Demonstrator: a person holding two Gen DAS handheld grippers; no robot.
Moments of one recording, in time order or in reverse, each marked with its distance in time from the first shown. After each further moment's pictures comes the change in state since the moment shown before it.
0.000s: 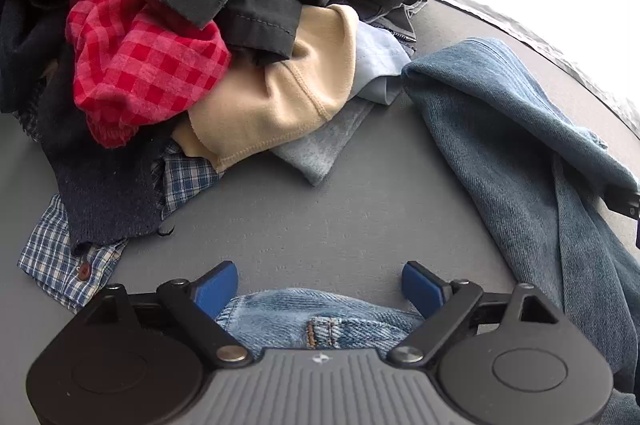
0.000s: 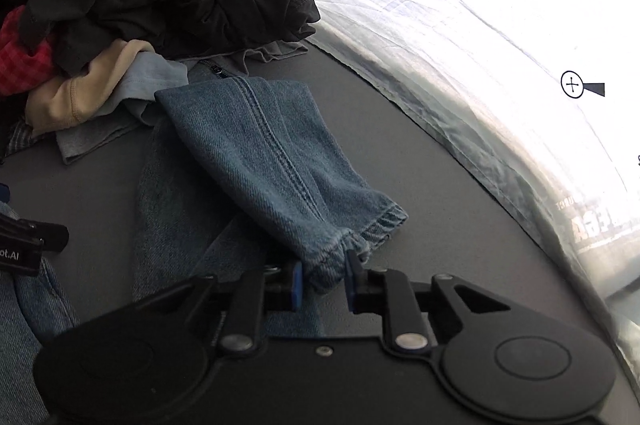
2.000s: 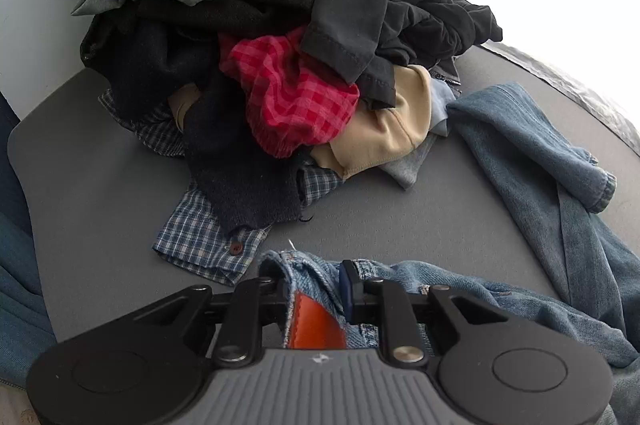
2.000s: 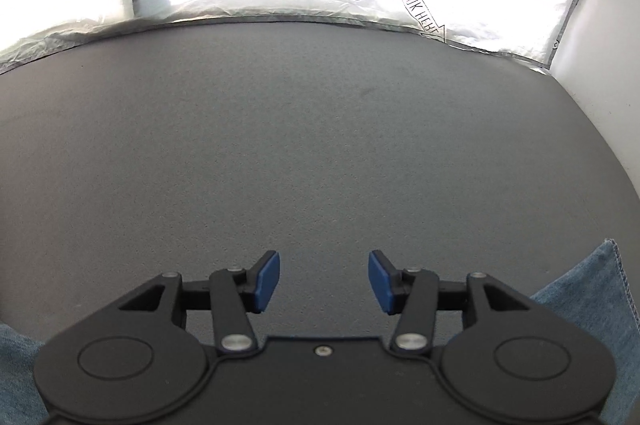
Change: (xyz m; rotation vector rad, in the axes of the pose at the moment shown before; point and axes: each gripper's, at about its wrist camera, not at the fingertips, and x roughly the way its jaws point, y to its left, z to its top) left arm -0.104 0.055 0.006 -0.020 -0.082 0.063; right arm -0.256 -0.141 -0.306 0.870 0.265 -0.611
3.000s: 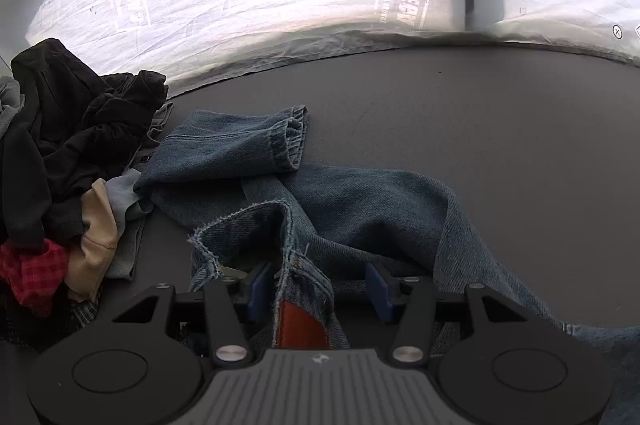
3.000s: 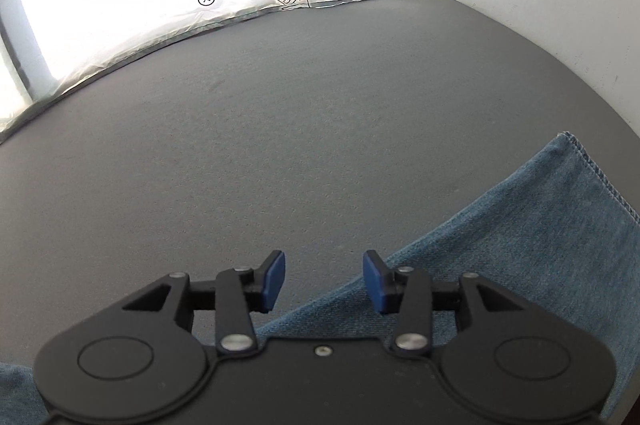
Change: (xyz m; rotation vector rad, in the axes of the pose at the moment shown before) left arm -0.036 -0.205 -0.088 0.672 -0.136 -0.257; right arm 0.002 -0.110 -0.041 0.348 -0.003 -0.066
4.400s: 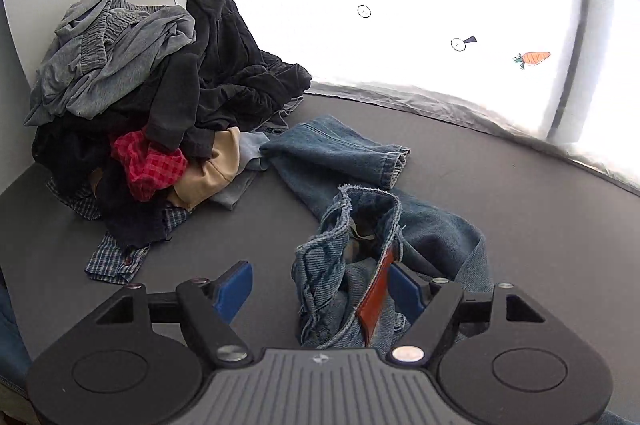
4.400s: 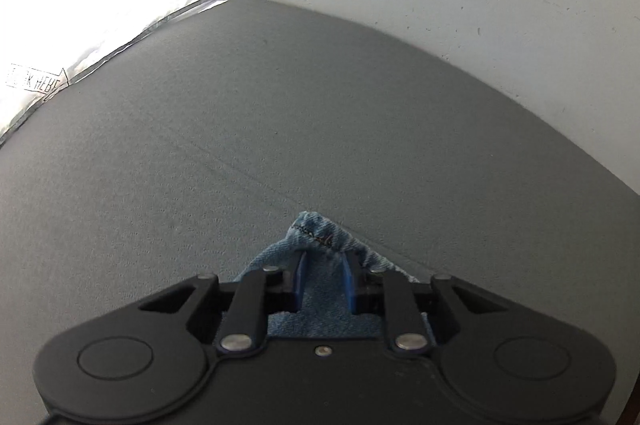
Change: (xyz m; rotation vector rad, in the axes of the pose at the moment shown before) left arm -0.109 0.021 -0.032 -0.416 -0.098 0.163; right arm 0.091 -0.272 0.082 0.314 0.007 -0.214
